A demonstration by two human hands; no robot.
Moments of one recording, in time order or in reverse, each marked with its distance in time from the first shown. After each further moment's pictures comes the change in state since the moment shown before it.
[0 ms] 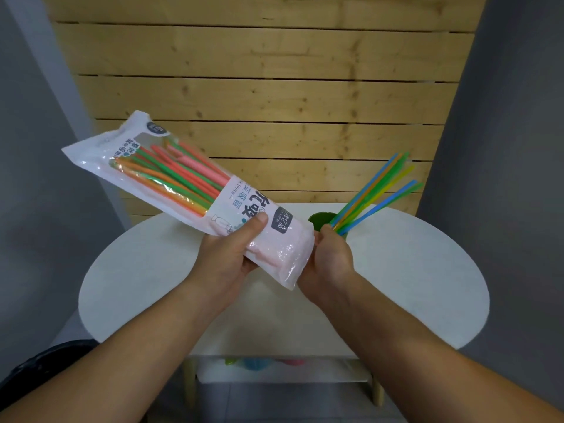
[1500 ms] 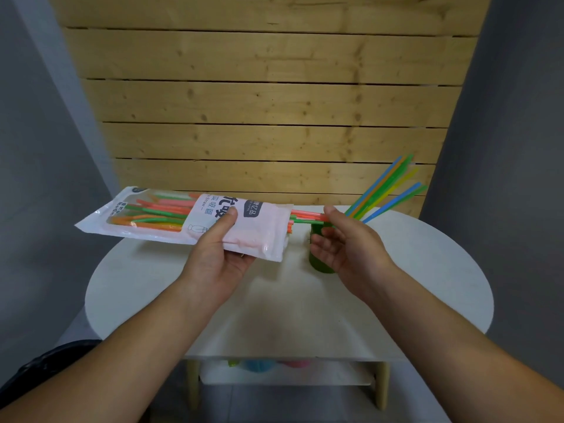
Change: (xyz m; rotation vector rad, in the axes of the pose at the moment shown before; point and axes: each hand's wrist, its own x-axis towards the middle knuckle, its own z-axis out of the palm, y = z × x) left_hand 0.004 0.011 -0.009 -0.374 0.096 -0.106; right_hand -0.007 -0.041 -0.021 -0.415 -0.152 -0.242
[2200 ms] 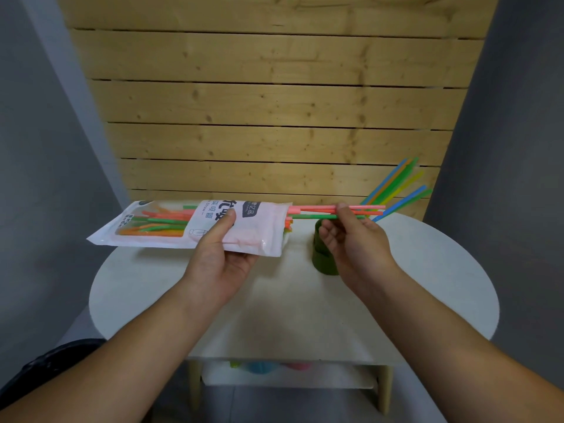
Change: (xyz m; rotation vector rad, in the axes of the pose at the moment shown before) left_hand 0.003 0.002 -0.002 -0.108 0.051 -0.047; right_hand 0.006 -0.001 0.013 0.183 0.092 -0.151
